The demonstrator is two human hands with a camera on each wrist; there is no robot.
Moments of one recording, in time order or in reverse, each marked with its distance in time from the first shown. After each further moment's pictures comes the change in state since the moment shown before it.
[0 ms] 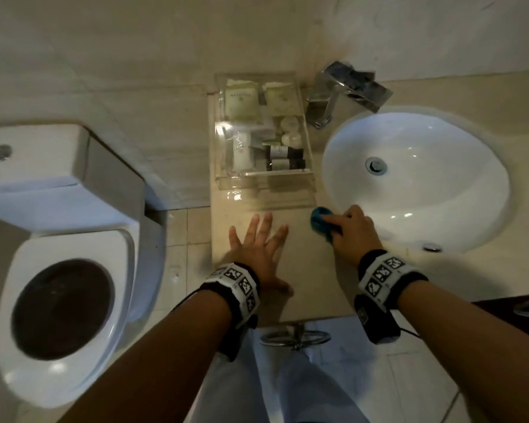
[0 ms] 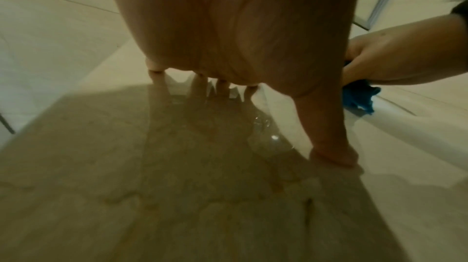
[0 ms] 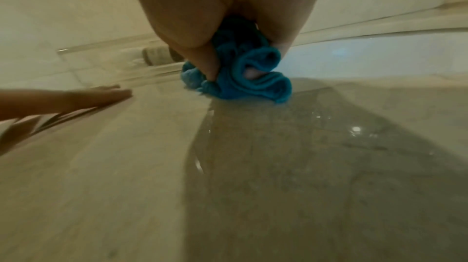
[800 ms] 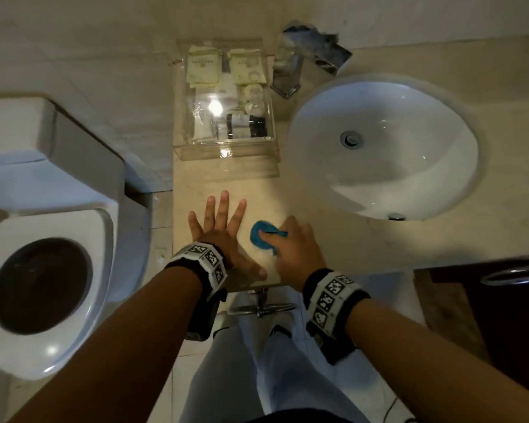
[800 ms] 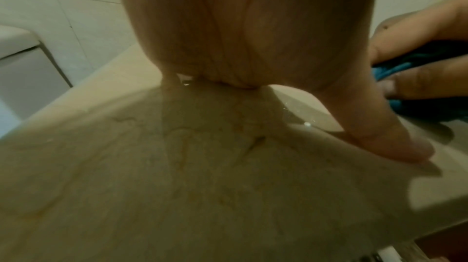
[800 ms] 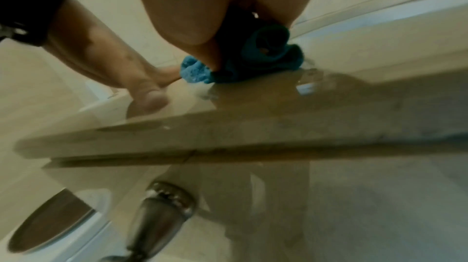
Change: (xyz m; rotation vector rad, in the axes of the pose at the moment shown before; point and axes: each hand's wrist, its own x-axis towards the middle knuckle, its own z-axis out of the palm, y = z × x) left_hand -0.018 0.029 0.003 -0.046 -0.130 -0.203; right_hand -0.076 -0.010 0.038 0.114 -0.096 -0.179
